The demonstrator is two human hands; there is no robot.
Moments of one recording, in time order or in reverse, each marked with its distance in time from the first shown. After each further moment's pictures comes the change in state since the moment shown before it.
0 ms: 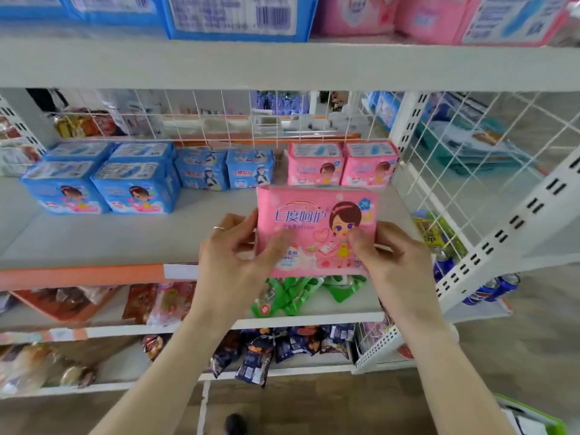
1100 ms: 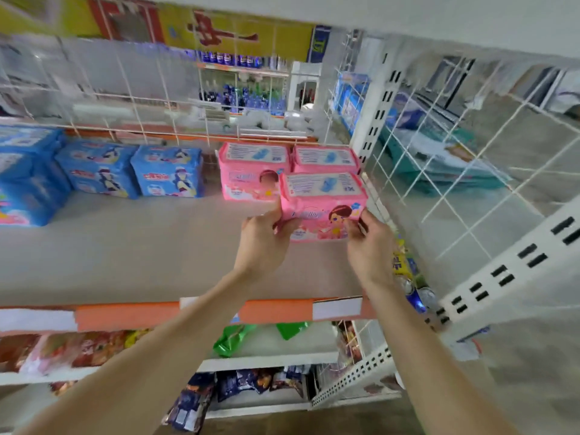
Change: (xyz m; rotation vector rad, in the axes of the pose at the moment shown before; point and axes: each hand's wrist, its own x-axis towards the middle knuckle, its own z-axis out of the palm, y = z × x) left_hand 0.150 -0.117 0.217 0.191 0.022 0.143; right_hand 0.198 0.186 -0.063 -0.397 0.178 -0.110
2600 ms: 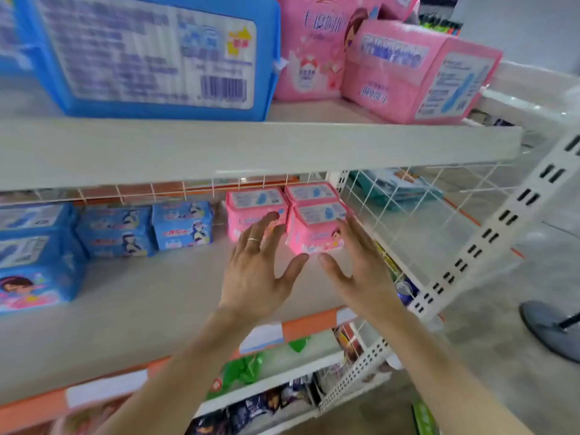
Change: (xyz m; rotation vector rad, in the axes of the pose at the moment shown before) left_hand -0.003 0.034 -0.126 0.301 -0.203 0.343; right_hand -0.066 -0.132 -0.019 -0.377 -0.118 -0.186
